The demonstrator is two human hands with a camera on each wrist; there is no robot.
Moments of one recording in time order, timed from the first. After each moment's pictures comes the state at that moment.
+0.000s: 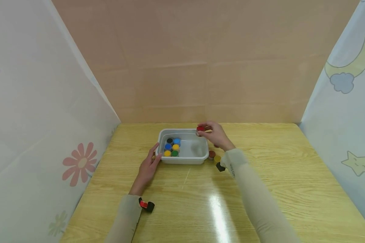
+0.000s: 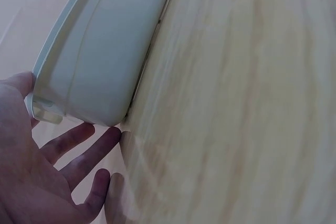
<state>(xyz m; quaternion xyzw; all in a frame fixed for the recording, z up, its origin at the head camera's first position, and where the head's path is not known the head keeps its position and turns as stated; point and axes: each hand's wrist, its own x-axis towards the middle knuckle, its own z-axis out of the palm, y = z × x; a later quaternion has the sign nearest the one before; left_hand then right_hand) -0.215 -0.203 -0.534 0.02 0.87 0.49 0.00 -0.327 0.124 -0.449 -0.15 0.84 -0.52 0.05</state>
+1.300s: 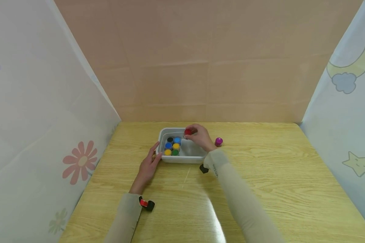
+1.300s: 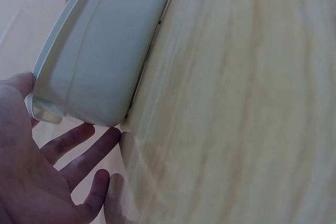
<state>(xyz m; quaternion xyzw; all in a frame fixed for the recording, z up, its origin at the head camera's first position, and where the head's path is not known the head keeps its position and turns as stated) -0.215 -0.201 -0.530 0.02 0.87 0.50 0.00 -0.324 0.060 -0.464 -0.11 0.83 -0.54 0.07</state>
